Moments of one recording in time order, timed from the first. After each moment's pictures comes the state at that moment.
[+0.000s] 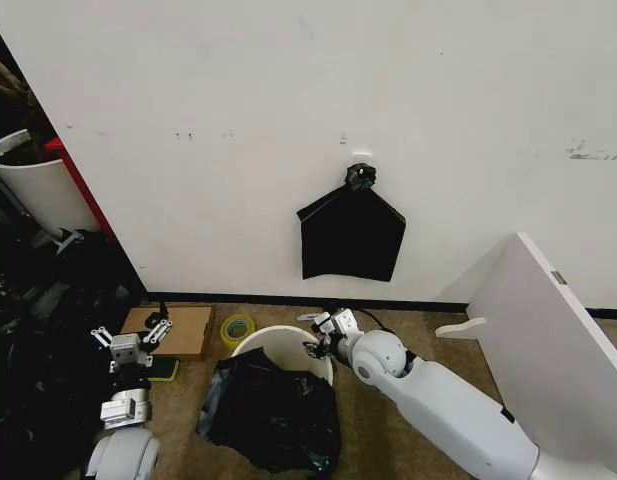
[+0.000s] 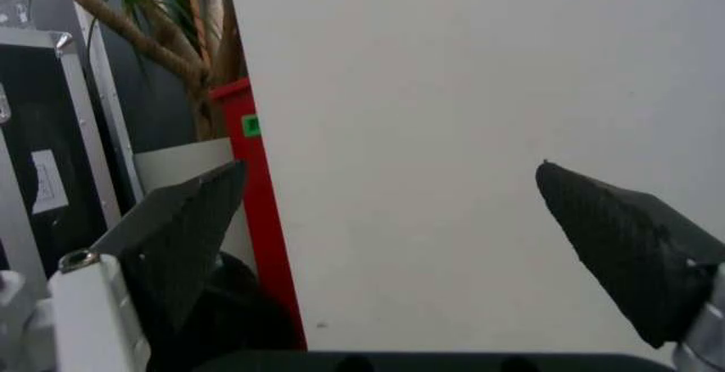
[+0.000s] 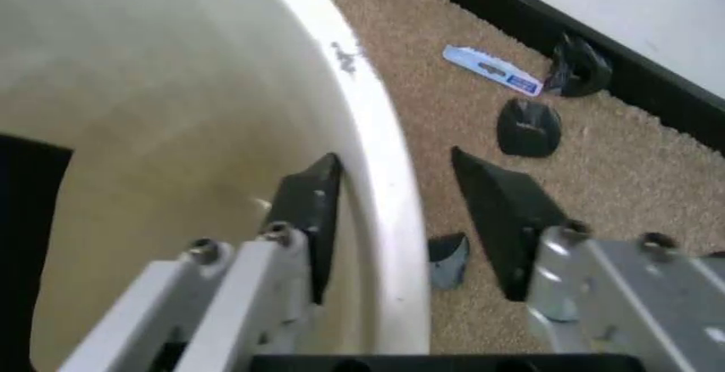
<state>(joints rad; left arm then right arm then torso) 1.46 -1.26 -0.62 -1.73 -0.05 -0.52 -0.29 -0.72 1.11 -0.33 1.62 0.72 -0.74 0.22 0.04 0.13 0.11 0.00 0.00</state>
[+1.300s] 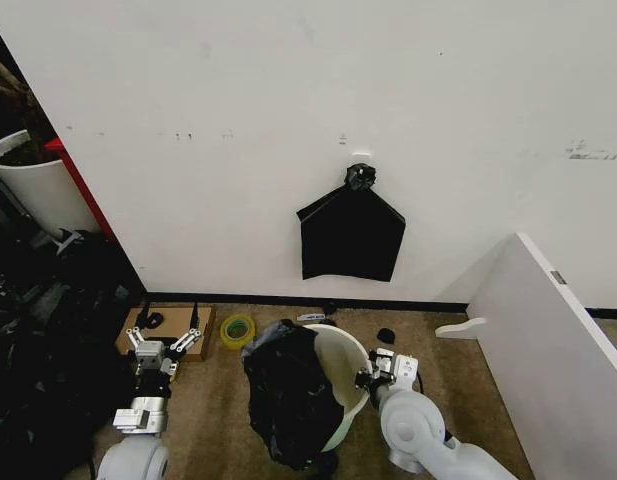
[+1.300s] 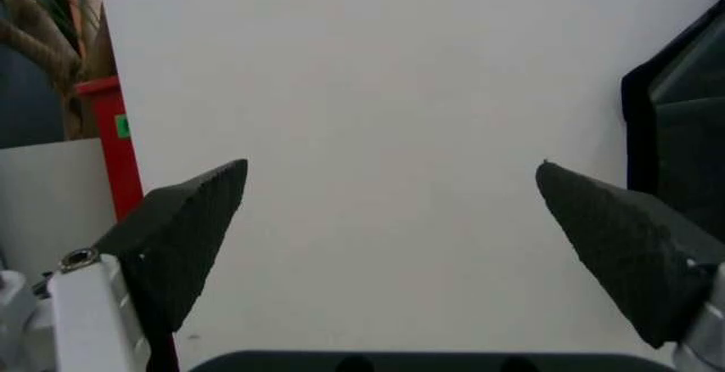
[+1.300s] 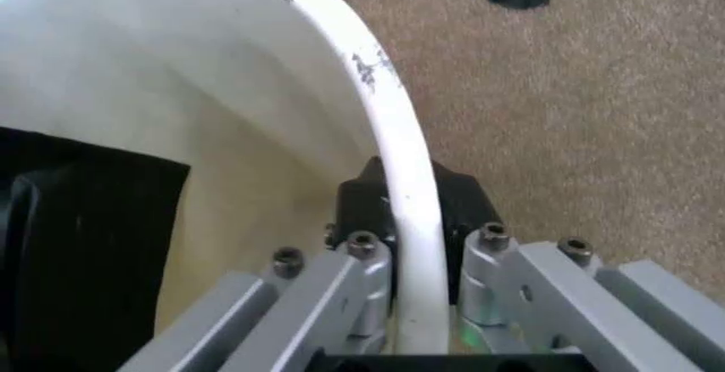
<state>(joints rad) 1.50 -1.25 -0.57 -1.74 -0.15 -0.61 -0.08 -1.16 1.06 -0.11 1.95 1.16 -0.34 0.92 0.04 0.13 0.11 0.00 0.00</state>
